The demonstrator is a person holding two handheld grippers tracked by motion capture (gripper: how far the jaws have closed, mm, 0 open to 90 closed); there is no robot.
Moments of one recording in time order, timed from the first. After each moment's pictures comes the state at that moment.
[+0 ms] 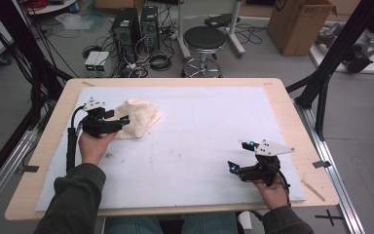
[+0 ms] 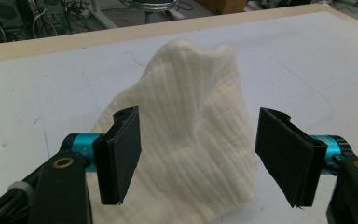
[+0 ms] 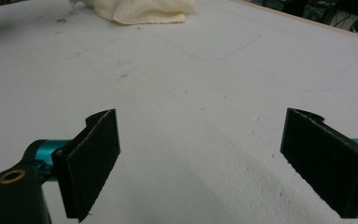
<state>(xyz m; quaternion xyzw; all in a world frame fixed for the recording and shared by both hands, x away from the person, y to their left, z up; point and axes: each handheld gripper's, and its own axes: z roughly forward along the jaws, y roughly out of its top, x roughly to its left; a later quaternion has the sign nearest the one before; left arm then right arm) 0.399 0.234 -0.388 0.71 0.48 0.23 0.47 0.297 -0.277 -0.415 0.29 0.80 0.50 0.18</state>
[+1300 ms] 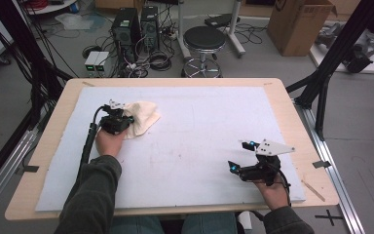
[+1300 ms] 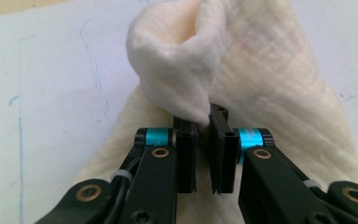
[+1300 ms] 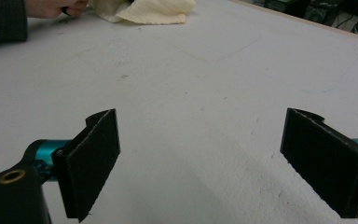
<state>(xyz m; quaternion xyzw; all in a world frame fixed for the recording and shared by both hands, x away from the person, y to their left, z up) 0.440 0.206 -0.437 0.74 0.50 0.26 0.37 0.298 -0.279 -0.416 0.29 0.80 0.50 0.18</state>
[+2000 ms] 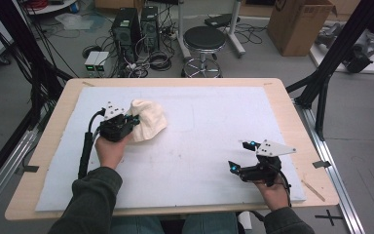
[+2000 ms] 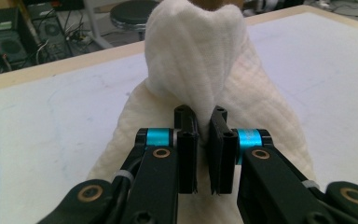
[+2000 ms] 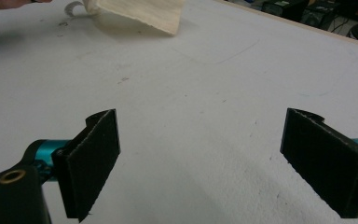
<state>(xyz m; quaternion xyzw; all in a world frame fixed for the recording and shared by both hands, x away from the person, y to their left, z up) 0.377 0.180 -0.390 0.72 0.43 0.27 0.48 0.295 -0.278 -0.413 0.29 0.79 0.50 0.19</state>
